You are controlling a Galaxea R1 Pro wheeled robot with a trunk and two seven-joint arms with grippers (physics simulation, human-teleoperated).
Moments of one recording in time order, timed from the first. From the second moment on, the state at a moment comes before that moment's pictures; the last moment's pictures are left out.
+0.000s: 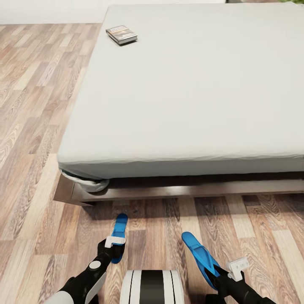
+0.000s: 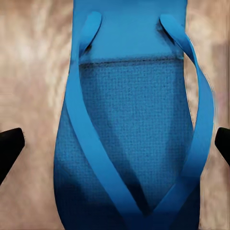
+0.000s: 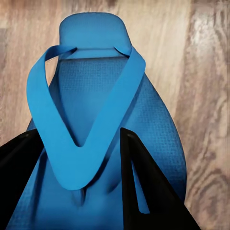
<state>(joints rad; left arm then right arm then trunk) -0.54 0.02 -0.47 -0.43 0.31 -0.15 0.13 0.11 0.00 -0.27 -1.56 0.15 0.32 0.61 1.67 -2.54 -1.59</state>
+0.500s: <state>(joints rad) -0.54 0.02 -0.47 -0.43 0.31 -0.15 0.13 0.11 0.00 -0.27 -1.56 0.15 0.32 0.61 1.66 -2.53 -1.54</state>
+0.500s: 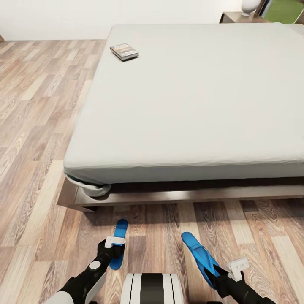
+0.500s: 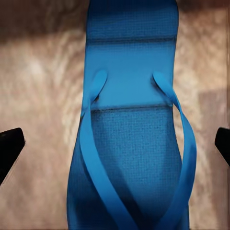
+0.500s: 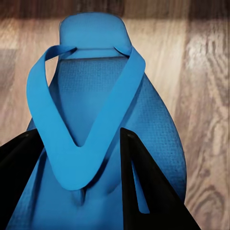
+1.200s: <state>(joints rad) -0.54 0.02 -0.47 -0.42 0.31 -0.15 0.13 0.11 0.00 -0.27 -1.56 0.15 0.32 0.61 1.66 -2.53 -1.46</state>
